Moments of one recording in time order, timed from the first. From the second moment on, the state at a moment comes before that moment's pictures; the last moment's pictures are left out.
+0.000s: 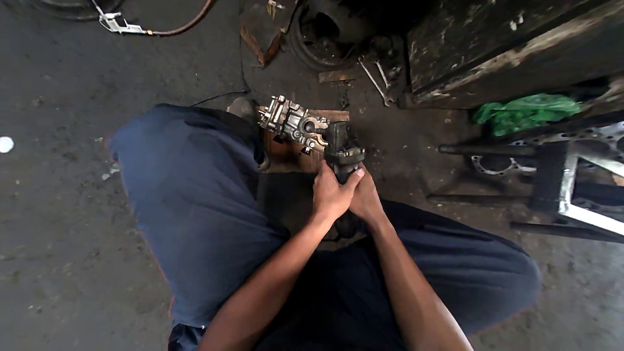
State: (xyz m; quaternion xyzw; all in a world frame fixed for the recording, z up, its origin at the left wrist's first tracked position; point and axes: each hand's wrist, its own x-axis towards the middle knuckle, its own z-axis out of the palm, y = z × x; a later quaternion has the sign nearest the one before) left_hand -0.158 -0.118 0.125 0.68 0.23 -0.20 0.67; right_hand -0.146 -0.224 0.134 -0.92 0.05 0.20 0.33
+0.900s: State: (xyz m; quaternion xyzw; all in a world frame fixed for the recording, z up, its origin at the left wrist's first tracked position) left_hand -0.157 -0.120 0.093 0.66 0.23 -0.17 0.70; right_hand -0.154 -0.221 0.091 -0.93 0.03 0.11 0.34
